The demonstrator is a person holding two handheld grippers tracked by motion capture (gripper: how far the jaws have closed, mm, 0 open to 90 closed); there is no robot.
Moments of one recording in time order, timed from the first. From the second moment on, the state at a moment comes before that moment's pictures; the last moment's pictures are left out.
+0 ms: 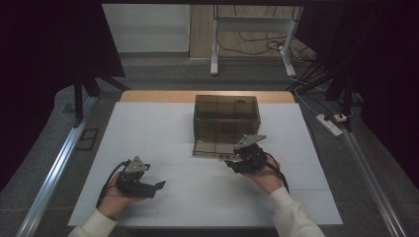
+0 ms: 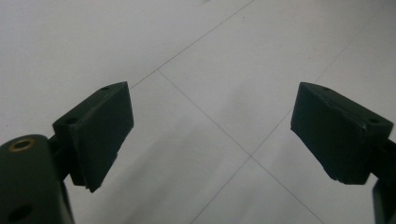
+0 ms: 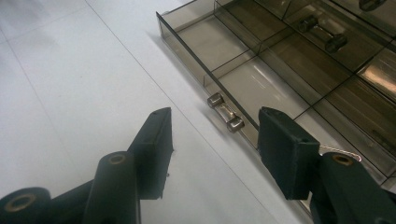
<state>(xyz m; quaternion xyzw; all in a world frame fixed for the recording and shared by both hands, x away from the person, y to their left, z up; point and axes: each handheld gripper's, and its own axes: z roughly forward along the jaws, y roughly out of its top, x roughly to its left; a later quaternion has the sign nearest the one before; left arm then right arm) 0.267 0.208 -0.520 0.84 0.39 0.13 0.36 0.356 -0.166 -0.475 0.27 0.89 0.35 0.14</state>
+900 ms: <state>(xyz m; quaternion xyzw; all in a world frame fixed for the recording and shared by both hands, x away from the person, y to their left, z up) 0.266 0.208 -0.520 0.84 0.39 0.13 0.36 0.367 -0.172 -0.497 0.30 0.90 0.29 0.16</state>
